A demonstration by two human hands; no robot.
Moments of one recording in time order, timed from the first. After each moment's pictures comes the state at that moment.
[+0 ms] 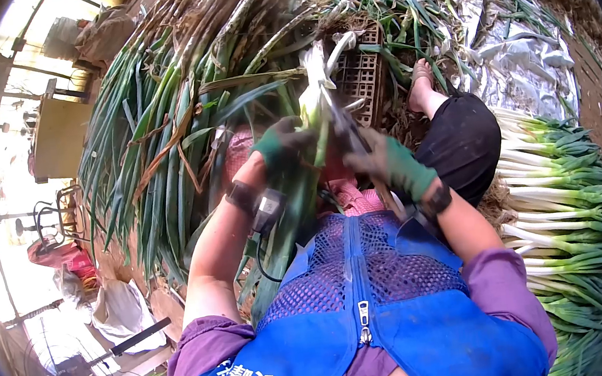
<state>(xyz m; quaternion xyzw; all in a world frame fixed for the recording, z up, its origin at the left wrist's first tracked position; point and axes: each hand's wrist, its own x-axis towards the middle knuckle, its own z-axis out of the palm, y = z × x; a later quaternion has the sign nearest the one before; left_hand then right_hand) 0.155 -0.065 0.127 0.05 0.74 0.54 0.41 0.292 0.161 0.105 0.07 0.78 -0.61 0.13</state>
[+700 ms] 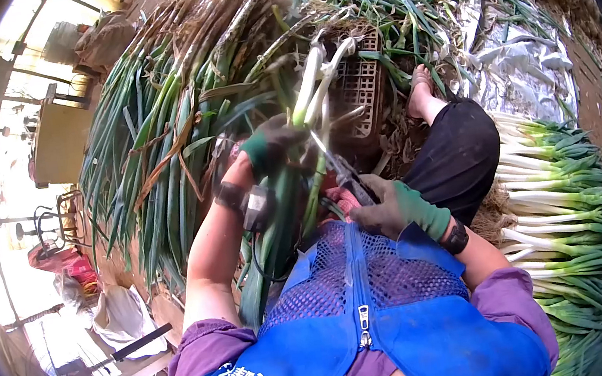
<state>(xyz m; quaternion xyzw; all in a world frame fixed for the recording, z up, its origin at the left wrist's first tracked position) 0.141 -0.063 0.173 0.05 0.73 0.53 0.43 0.346 0.146 0.140 0.06 0.73 -0.65 0.21</state>
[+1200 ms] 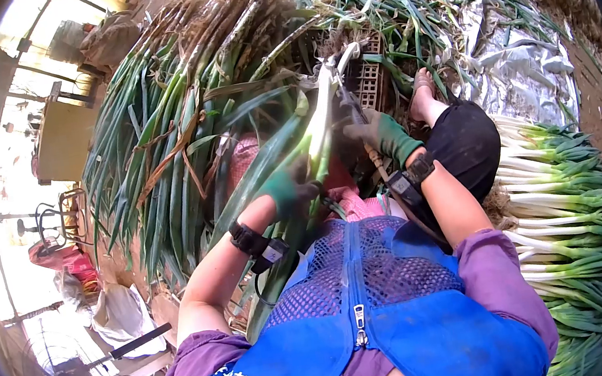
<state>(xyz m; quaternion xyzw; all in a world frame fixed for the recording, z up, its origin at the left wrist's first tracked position) 0.198 -0.104 0.103 0.17 0.78 0.41 0.45 0.212 0.185 0.027 0.11 0.80 -0.58 0.09</state>
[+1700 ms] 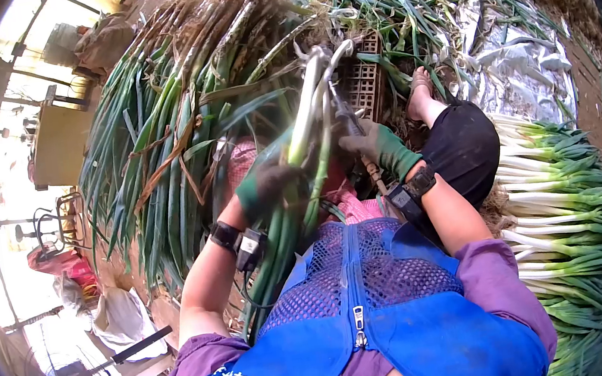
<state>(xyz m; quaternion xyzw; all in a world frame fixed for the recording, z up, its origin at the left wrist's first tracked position) 0.187 -0.108 0.161 0.04 0.66 0.59 0.47 0.234 0.169 0.058 0.11 0.71 -0.68 0.14</state>
